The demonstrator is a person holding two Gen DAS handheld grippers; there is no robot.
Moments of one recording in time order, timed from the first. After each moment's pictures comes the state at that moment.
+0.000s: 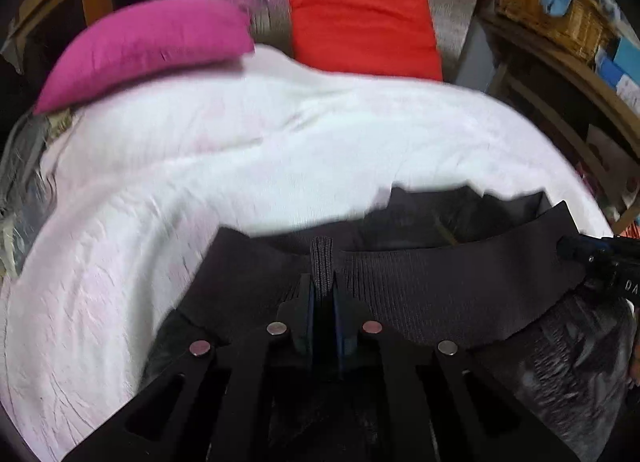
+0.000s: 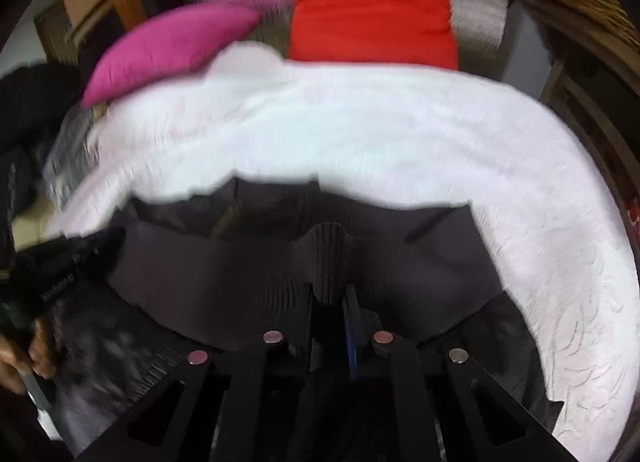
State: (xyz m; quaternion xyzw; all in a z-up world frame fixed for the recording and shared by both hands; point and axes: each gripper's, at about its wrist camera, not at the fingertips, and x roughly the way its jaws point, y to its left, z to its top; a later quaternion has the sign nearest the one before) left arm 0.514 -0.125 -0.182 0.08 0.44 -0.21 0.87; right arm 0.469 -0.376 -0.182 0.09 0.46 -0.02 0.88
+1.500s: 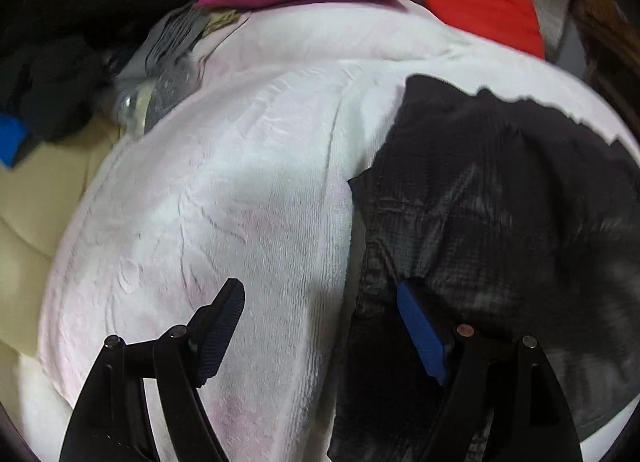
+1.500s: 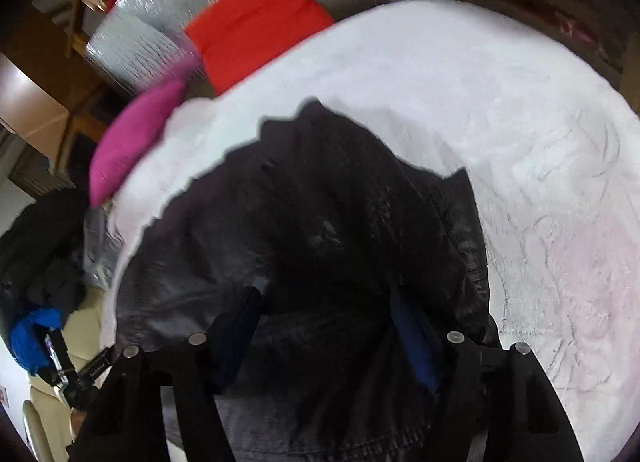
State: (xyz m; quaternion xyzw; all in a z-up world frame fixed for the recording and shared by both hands) left arm 0.420 0.010 -0.222 0.11 0.48 -0.02 0.87; right arm 0.322 -0.462 -0.222 0.32 0.44 -0.06 0.84
